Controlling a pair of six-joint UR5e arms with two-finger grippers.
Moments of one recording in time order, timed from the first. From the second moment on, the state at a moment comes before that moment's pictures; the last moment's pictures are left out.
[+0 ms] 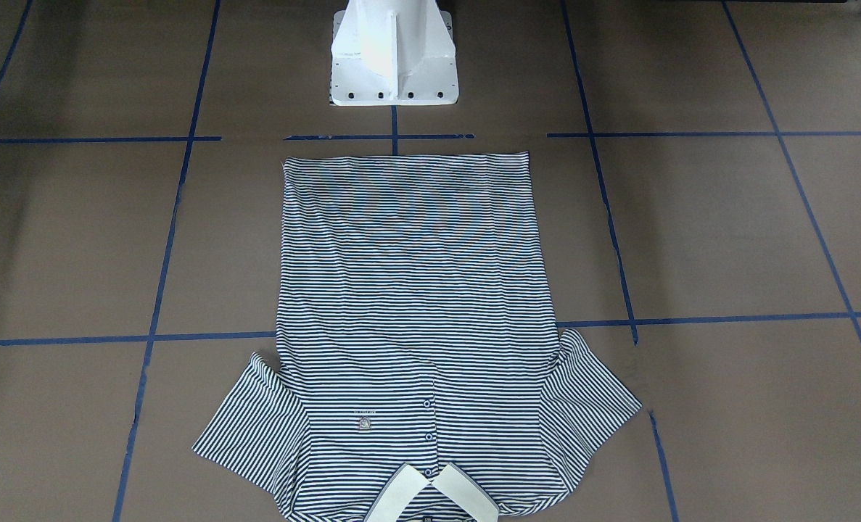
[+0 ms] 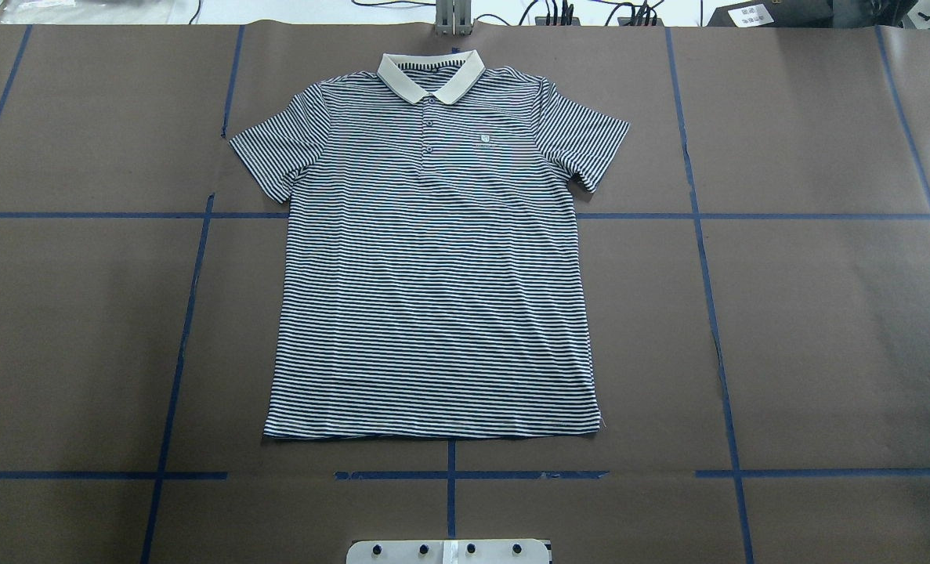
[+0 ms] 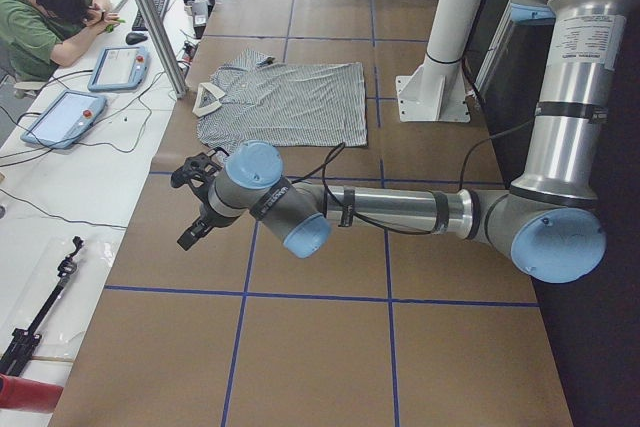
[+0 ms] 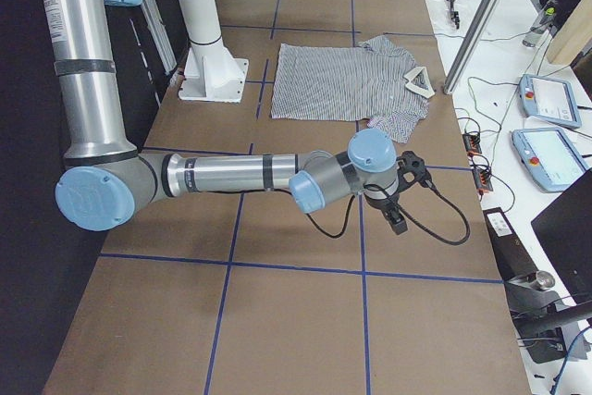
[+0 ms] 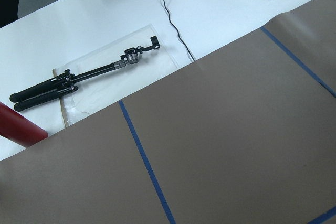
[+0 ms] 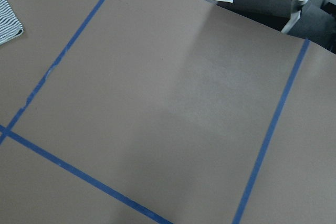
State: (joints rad) left arm -1.59 -1.72 -1.48 -2.33 -2.30 -0.08; right arm 1.50 -1.37 1.50 -1.15 2.41 -0.02
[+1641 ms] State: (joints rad) left arm -1.50 -1.75 -1.47 -2.33 -2.30 -0.13; right arm 0.93 -0.87 1.10 -0.88 1.88 0.82
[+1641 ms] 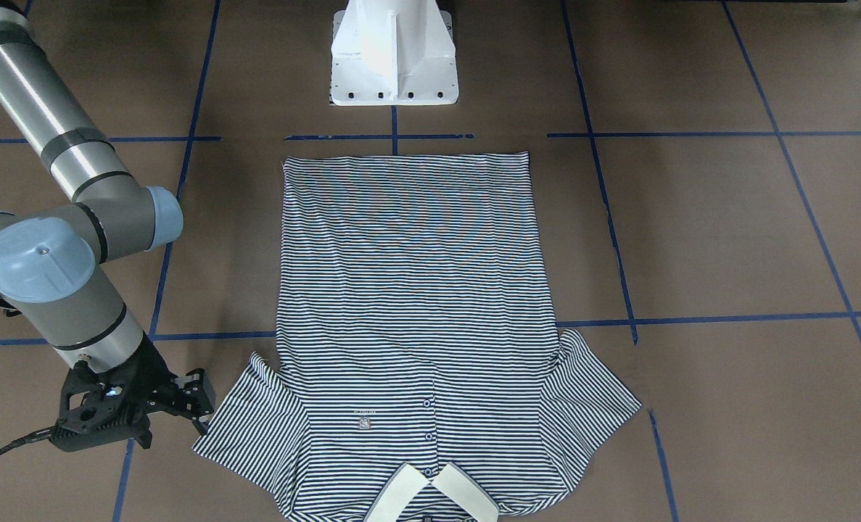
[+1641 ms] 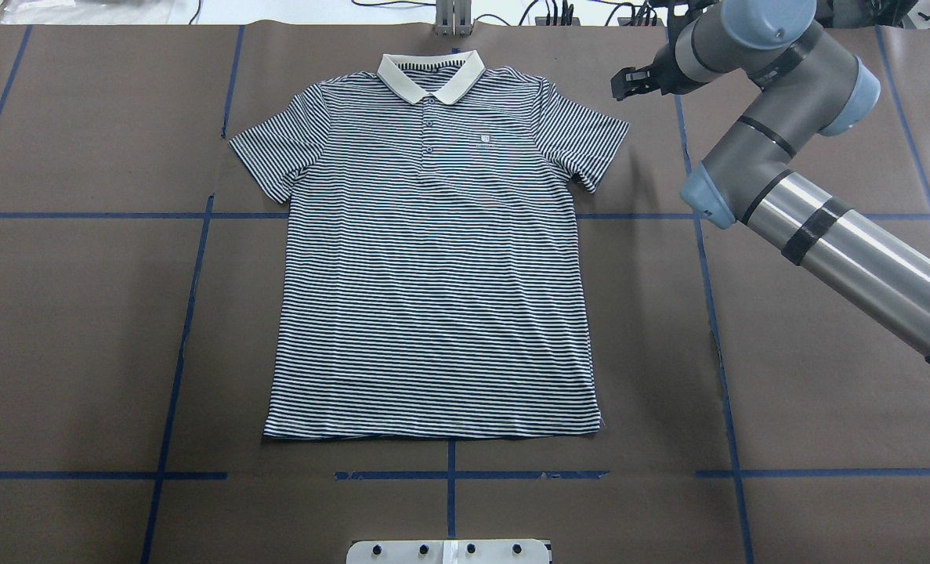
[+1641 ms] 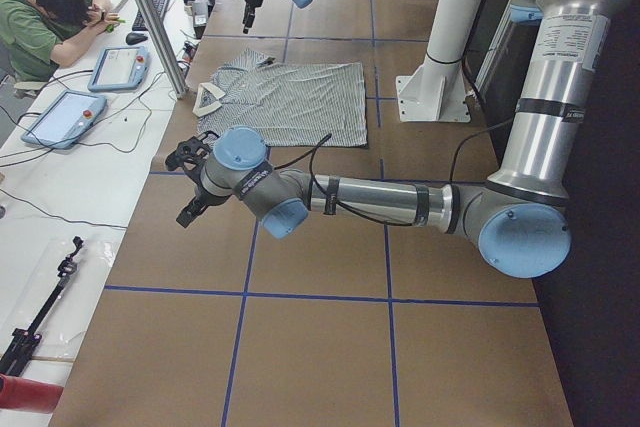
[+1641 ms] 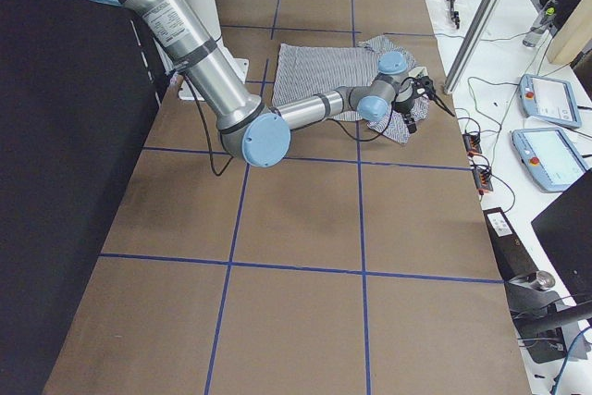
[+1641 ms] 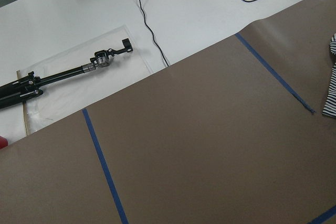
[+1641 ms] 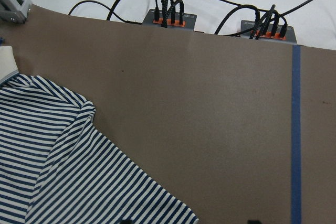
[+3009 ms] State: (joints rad) left arm -1.50 -1.75 -1.47 -2.34 -2.30 -0.13; right arm 0.88 -0.85 0.93 -0.75 1.80 0.88
